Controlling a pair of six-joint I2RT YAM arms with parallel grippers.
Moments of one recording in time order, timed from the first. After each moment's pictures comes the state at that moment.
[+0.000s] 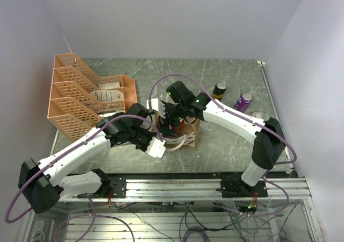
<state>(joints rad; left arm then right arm) -0.77 1.10 0.91 -0.81 0.66 1.22 0.86 1.70 1.41 -0.64 -0.47 -0.63</state>
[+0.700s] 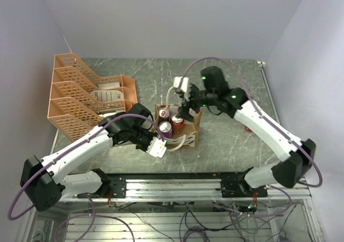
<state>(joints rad) -0.77 1.13 0.91 -0.82 0.65 1.24 0.70 1.43 1.39 -0.63 -0.50 -0.60</state>
